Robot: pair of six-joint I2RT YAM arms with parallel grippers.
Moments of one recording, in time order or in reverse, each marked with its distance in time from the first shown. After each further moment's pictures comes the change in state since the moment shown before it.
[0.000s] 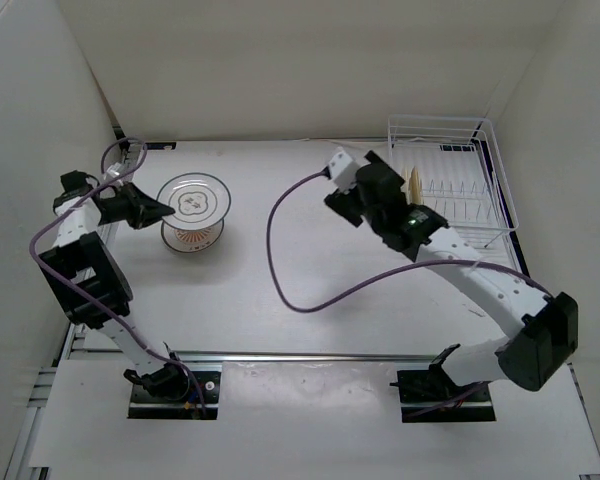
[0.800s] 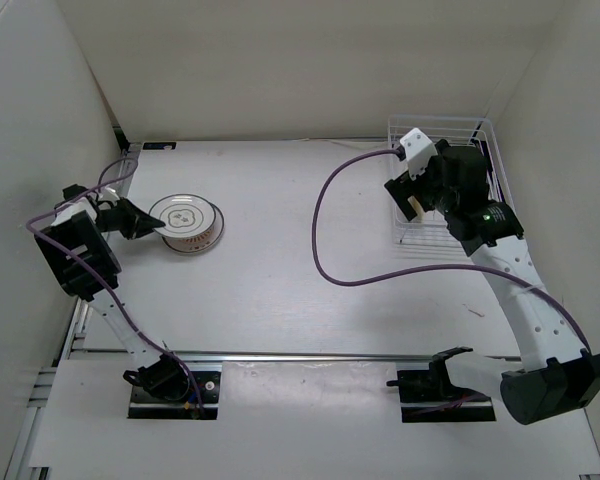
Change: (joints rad) left arm 0.108 0.364 0.150 0.013 -0.134 0.025; right arm -0.482 -0.212 0.045 -0.262 -0.447 0.026
